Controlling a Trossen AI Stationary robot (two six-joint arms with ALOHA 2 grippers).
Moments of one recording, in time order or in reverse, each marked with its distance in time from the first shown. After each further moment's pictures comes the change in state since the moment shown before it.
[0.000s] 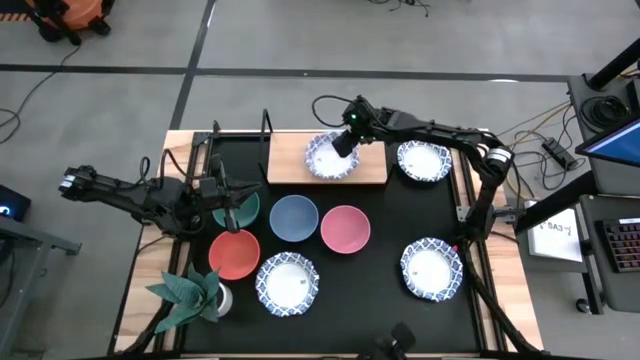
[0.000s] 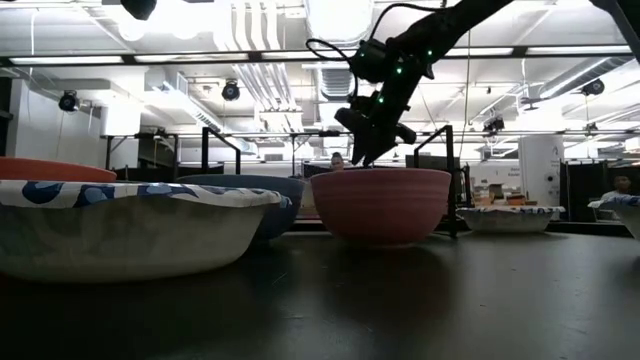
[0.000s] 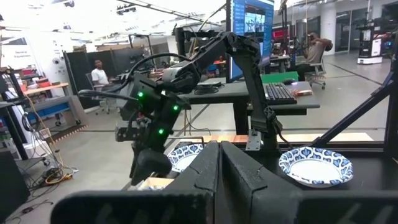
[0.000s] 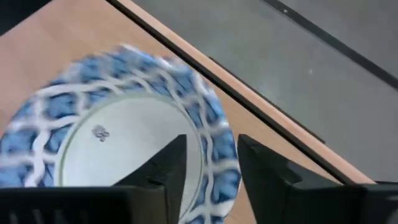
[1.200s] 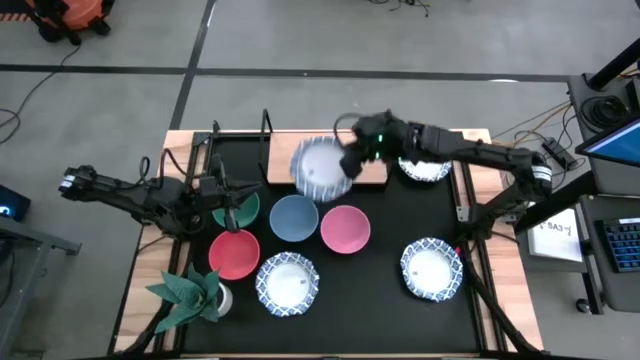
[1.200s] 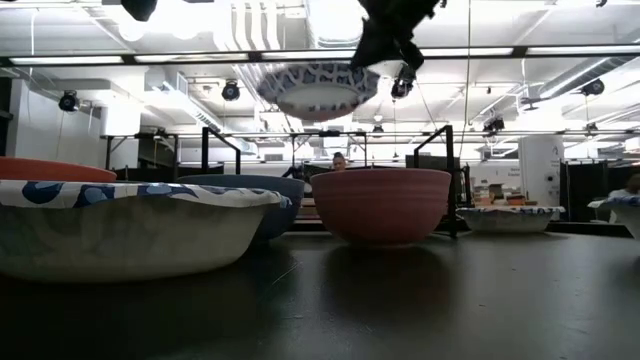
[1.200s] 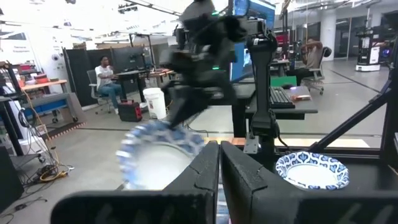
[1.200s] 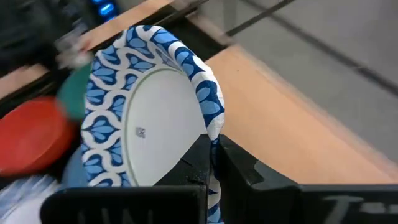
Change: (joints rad) left arm 0.000 0.000 0.000 0.009 0.000 -0.030; right arm 0.265 -0.313 0.005 -0.085 0.009 0.120
